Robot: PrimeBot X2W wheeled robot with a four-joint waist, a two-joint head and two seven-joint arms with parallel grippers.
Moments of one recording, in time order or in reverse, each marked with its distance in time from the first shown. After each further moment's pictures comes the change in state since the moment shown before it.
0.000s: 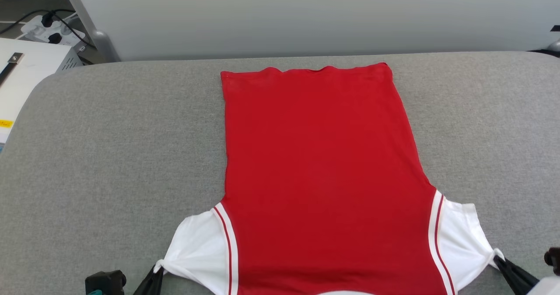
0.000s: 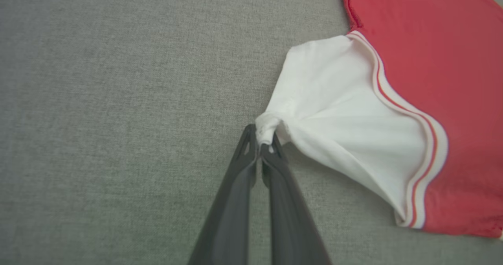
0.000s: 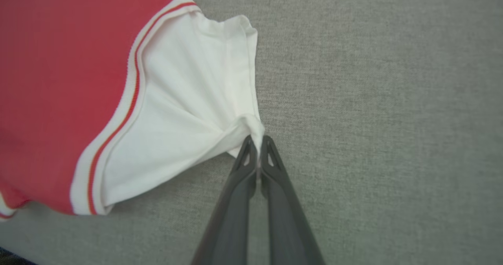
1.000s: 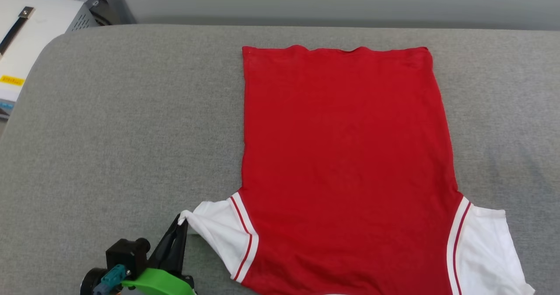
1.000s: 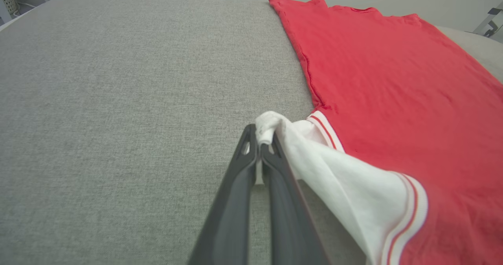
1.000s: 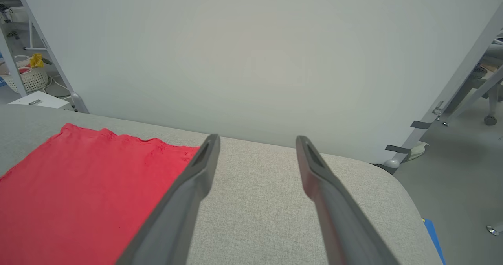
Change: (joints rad) left arm -0.014 -0.090 0.110 -0.185 0.262 -0.021 0.000; right arm -0.287 -0.071 -0.517 -0.288 -0.213 -0.001 0.214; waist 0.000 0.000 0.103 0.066
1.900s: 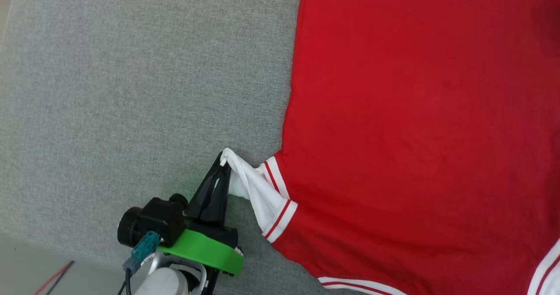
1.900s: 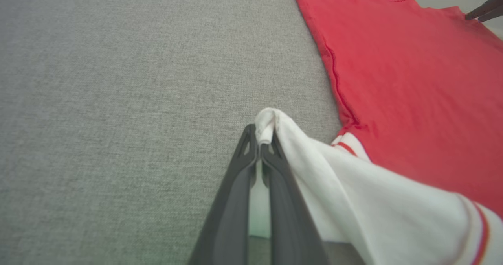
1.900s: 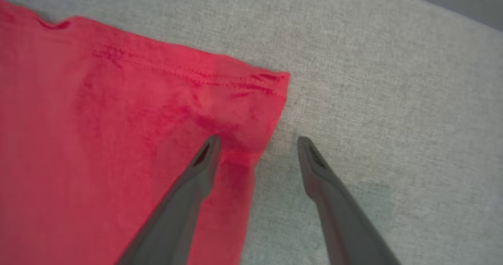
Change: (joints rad) left arm -0.136 -0.156 0.018 -0.152 0.179 -0.038 0.000; right arm -0.760 0.166 0.142 0.404 -0.134 0.000 0.990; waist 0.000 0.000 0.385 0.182
